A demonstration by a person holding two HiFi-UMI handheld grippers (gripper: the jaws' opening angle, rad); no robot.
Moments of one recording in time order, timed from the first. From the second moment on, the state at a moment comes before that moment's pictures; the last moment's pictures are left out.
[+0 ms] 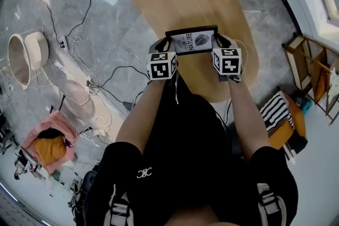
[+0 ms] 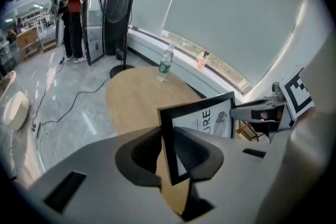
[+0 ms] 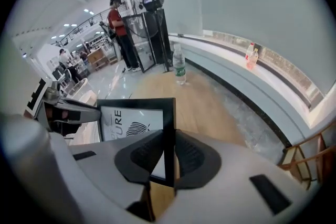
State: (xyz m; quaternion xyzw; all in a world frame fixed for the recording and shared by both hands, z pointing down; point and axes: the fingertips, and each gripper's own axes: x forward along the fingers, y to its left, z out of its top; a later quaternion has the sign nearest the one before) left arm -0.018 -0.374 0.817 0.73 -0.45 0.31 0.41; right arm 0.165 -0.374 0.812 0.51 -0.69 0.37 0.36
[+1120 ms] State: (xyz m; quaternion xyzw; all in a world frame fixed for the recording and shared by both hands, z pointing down) left arm -0.046 -0.319 0.227 0.86 -0.50 0.07 0.03; right arm 0.137 -0.299 0.235 0.64 -0.77 0.02 0.04
